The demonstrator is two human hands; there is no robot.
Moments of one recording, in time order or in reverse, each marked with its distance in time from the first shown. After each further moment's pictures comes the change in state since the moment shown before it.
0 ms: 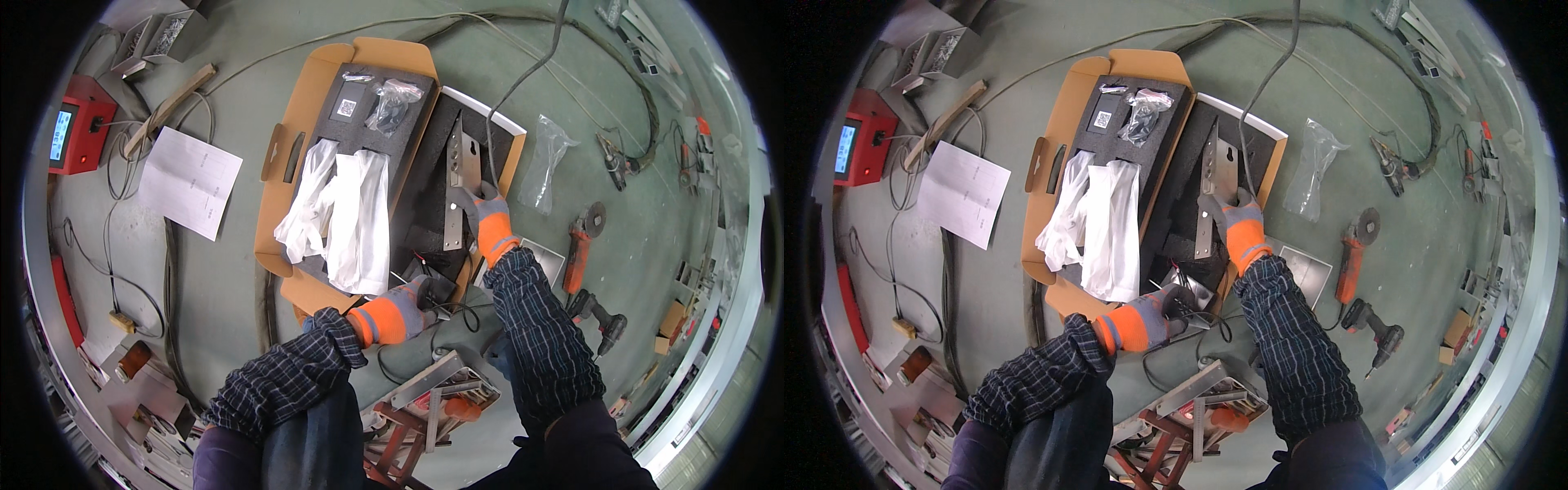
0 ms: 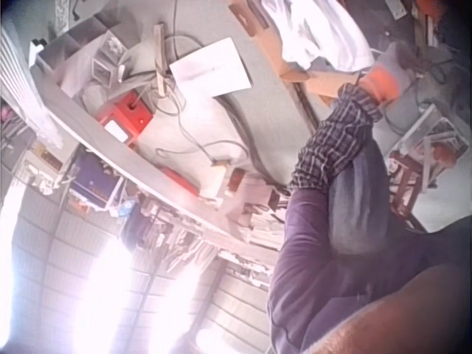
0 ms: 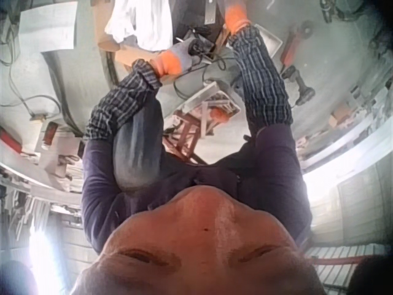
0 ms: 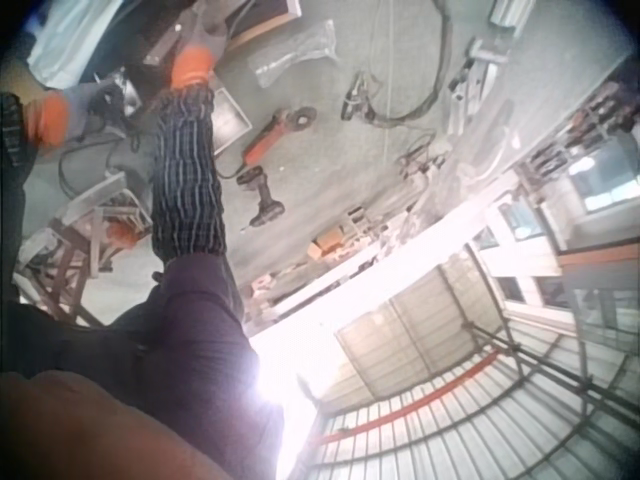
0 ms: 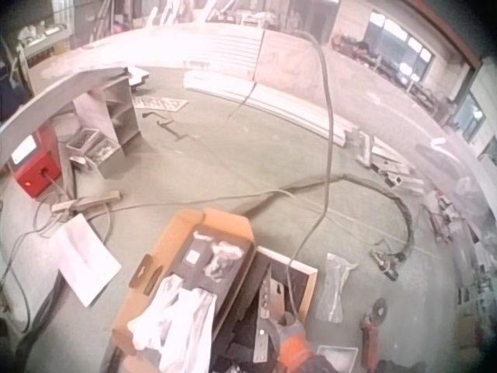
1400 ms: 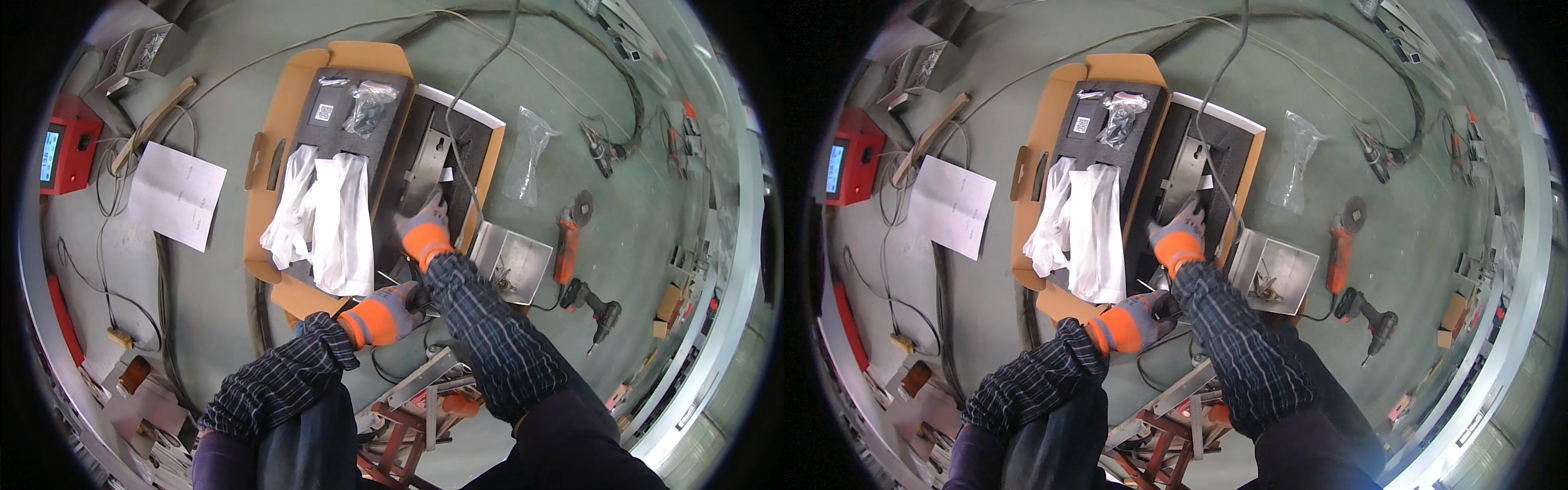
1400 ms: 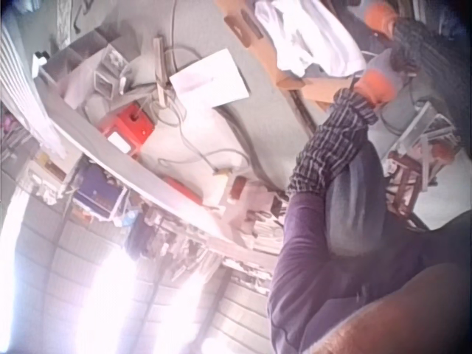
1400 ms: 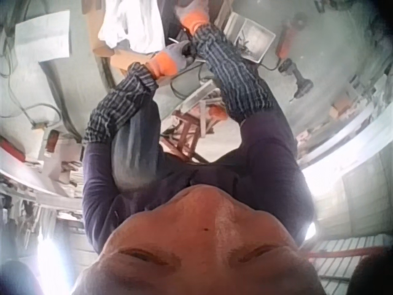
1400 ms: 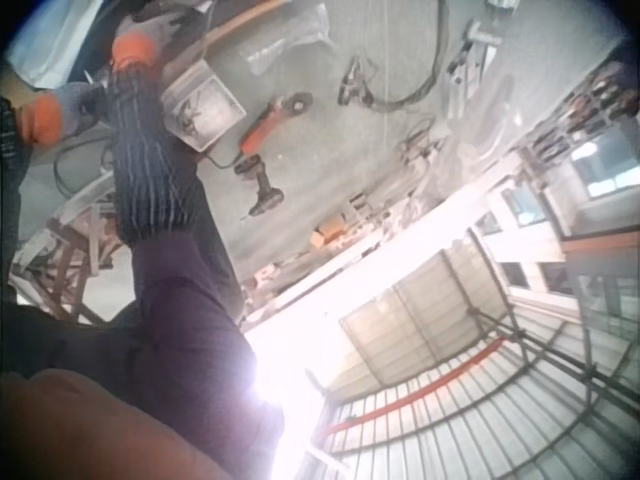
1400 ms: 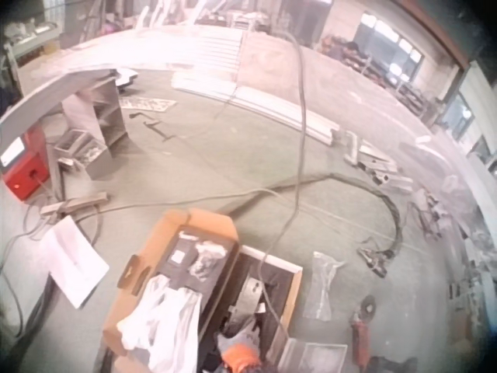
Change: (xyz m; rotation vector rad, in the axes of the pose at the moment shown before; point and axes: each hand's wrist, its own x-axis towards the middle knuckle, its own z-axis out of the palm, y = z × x) left_hand 0.017 -0.031 0.023 0.125 0.148 0.103; right_hand -0.031 0.017 0.076 -0.712 -0.005 0.151
